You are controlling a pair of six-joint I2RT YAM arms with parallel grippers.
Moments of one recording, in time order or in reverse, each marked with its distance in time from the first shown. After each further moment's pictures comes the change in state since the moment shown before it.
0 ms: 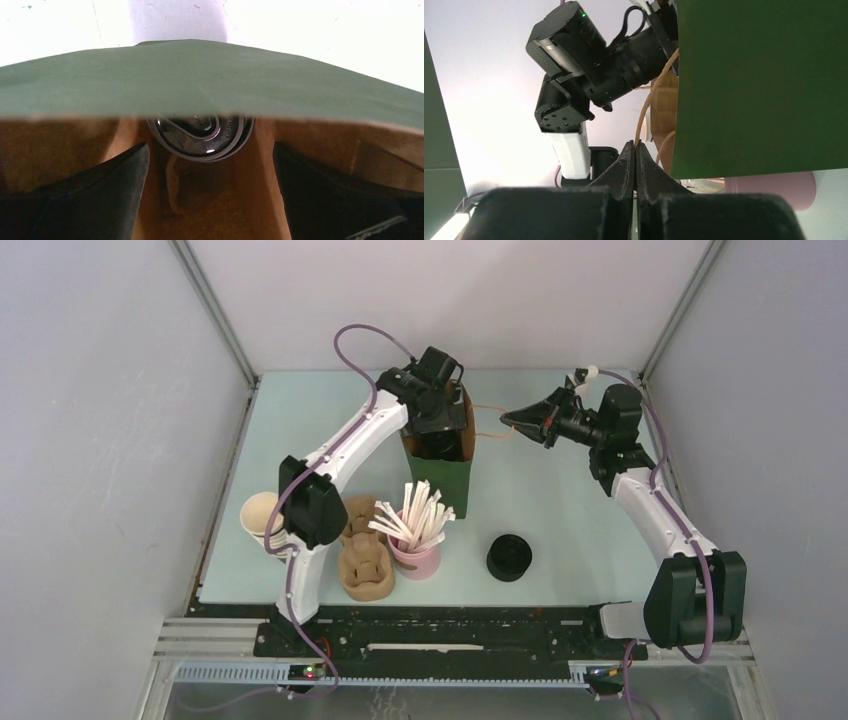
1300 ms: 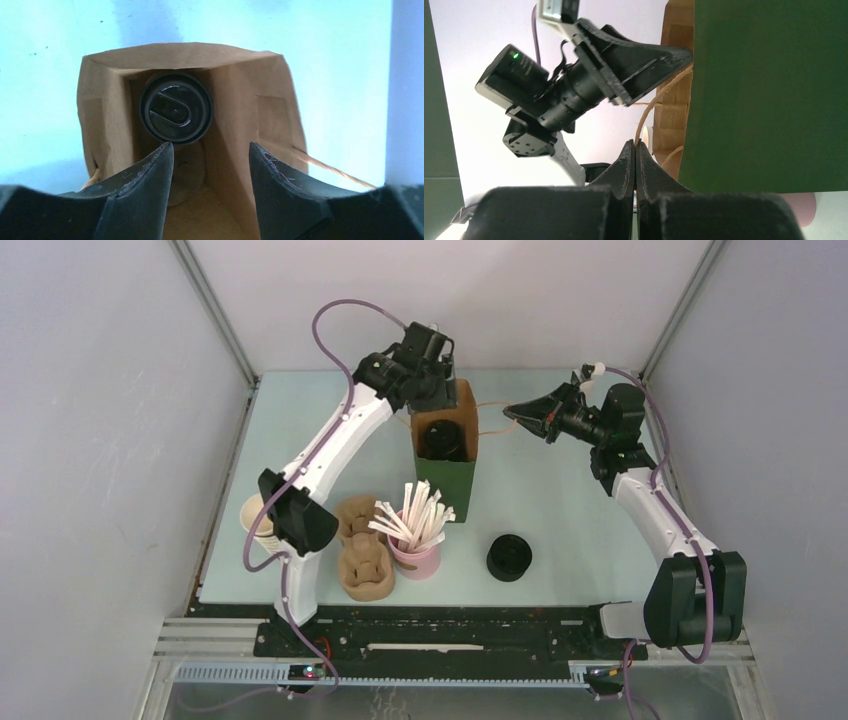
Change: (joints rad) left arm -0.008 -0.084 0.128 -0.022 0.032 0.037; right arm -0.014 0.000 0.000 0.040 0.048 0.015
